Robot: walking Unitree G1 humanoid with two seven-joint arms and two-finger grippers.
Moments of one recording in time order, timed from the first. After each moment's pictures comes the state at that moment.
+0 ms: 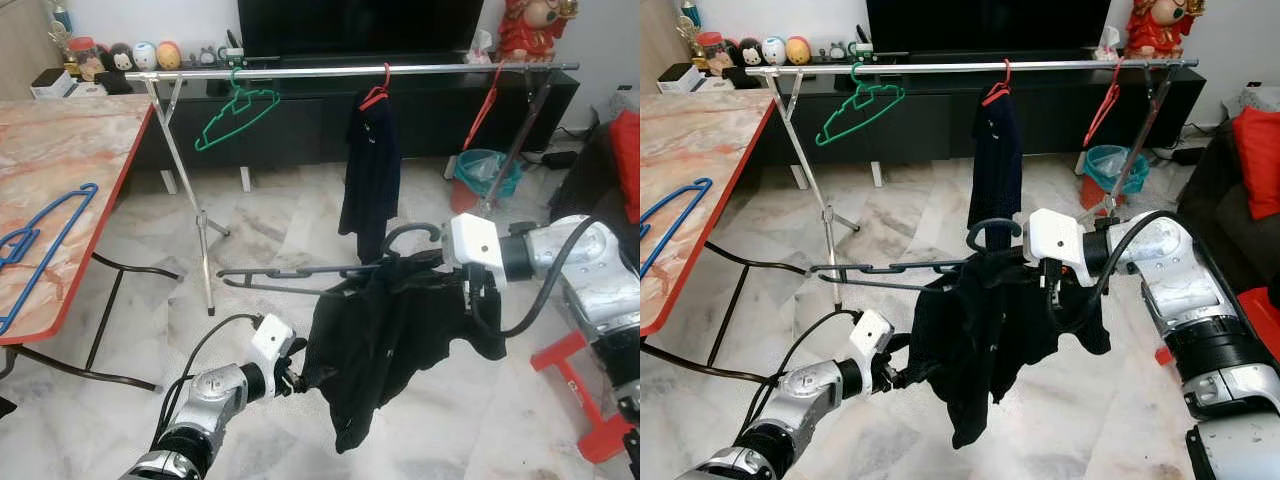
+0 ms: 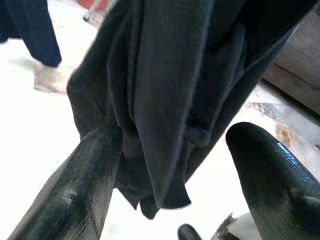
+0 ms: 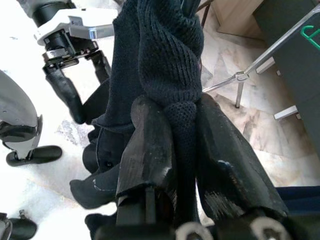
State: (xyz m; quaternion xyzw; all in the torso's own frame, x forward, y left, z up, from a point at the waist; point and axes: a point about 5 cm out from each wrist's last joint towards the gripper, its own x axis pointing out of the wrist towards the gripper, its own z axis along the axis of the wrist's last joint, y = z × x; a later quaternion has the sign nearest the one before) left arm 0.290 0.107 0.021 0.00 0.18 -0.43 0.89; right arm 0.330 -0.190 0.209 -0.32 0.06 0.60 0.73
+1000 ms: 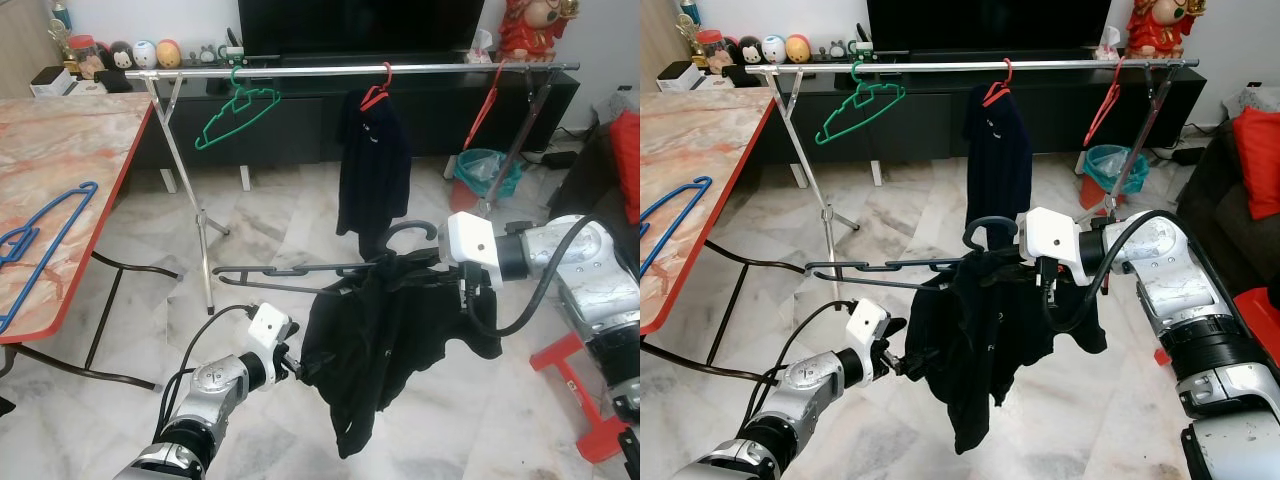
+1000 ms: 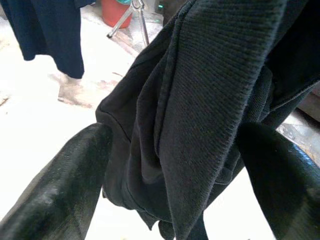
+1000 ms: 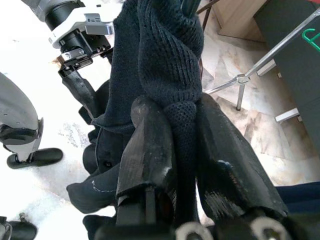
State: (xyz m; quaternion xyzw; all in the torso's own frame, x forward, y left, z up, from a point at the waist) left arm 0.302 0.108 0.032 -0.01 0.15 -0.38 0.91; right arm 0.330 -0.187 0.208 -0.32 0.05 0.61 0.73
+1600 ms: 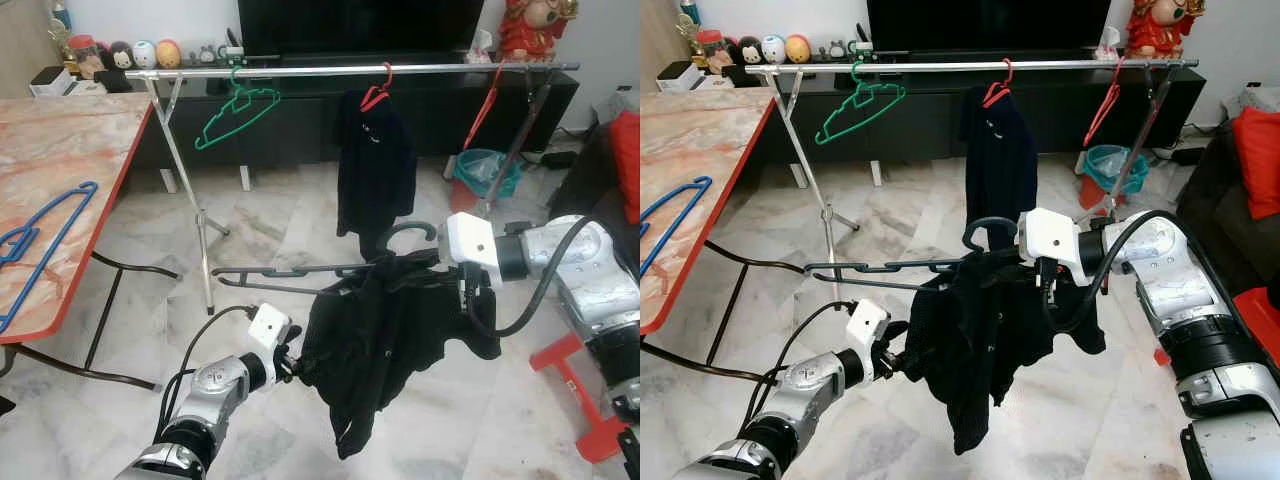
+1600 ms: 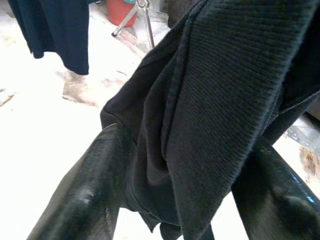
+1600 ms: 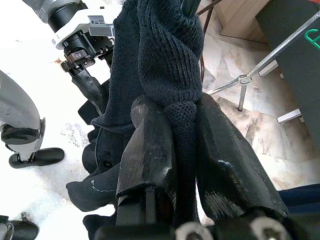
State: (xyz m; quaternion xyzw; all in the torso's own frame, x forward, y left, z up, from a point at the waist) left arm 0.303 0.108 0.031 -0.01 0.15 -0.37 0.92; right arm 0.330 -0.186 0.207 -0.32 0.05 0.61 0.73
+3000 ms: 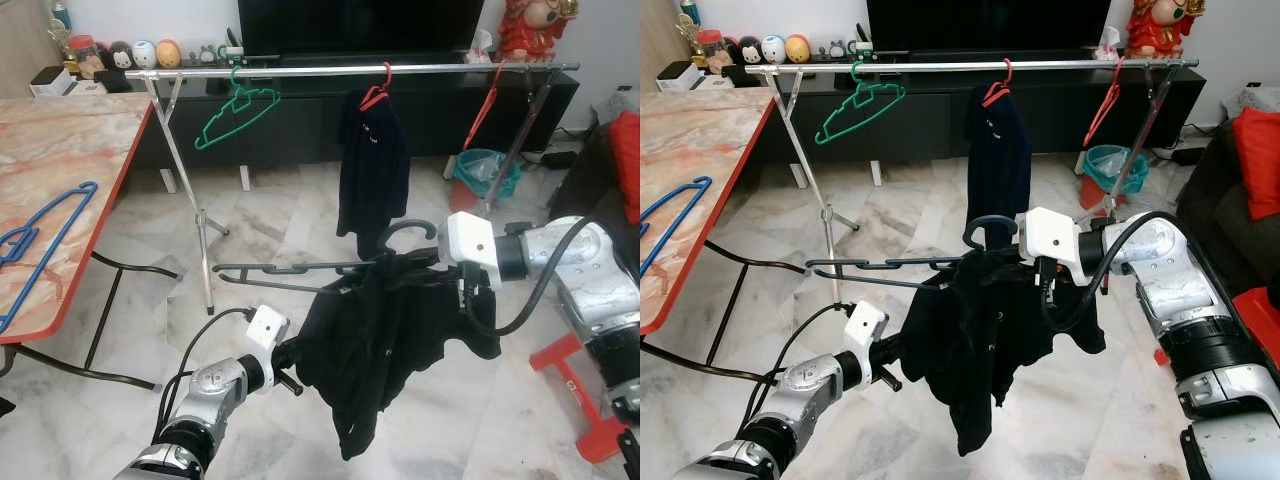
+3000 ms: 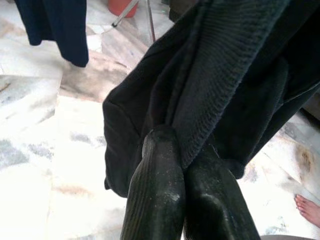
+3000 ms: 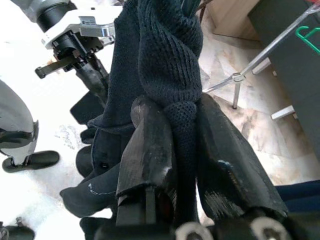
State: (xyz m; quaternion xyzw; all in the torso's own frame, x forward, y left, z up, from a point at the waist) left arm 0.301 0.113 0.027 -0.01 0.17 -0.36 0.92; right arm 0.330 -0.188 0.205 -0.31 0.05 0.59 0.74
